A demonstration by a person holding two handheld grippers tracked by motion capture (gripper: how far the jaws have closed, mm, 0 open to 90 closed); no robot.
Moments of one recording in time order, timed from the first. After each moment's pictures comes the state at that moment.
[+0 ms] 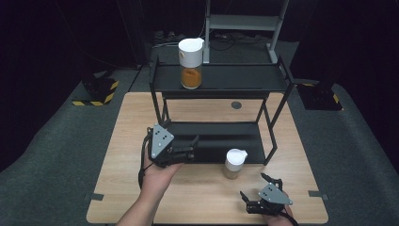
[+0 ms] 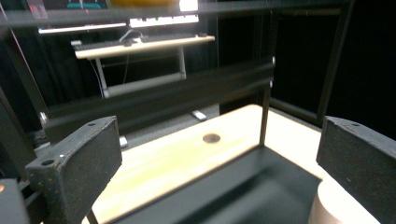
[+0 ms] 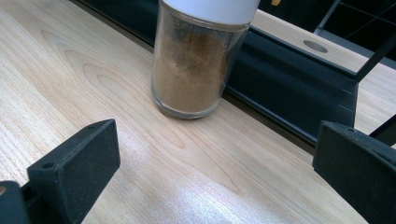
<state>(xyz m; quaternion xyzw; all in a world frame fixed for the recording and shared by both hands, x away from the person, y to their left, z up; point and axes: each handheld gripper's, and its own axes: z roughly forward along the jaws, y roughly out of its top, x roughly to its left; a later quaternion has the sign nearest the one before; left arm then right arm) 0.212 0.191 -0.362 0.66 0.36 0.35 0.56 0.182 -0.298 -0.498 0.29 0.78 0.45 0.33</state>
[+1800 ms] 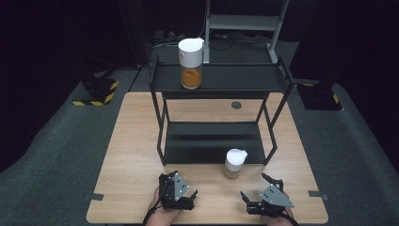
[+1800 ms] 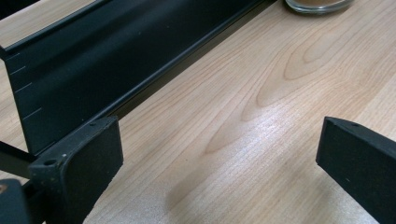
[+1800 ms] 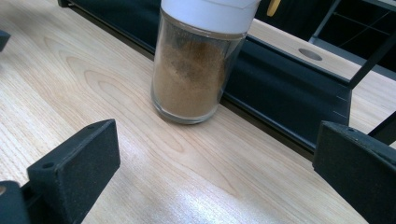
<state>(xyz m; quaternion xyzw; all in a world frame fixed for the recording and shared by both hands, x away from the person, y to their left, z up) 0.191 0.168 -0.480 0.81 0.33 0.30 0.37 0.178 -0.302 -0.502 0.29 0.77 0.46 0.34</state>
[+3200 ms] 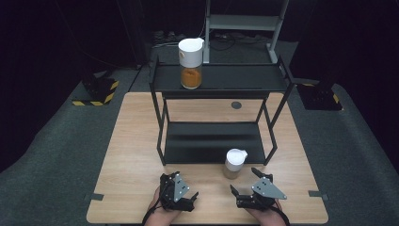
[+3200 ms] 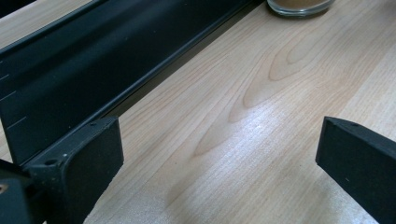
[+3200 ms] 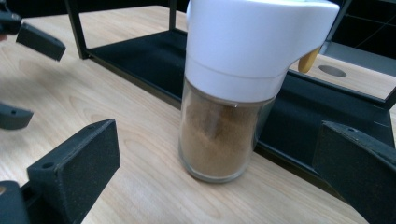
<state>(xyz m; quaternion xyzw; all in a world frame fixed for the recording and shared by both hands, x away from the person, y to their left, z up) 0.194 0.175 -0.480 0.82 0.31 0.29 0.38 0.192 -0.278 -0.495 0.31 0.74 0.51 0.30</state>
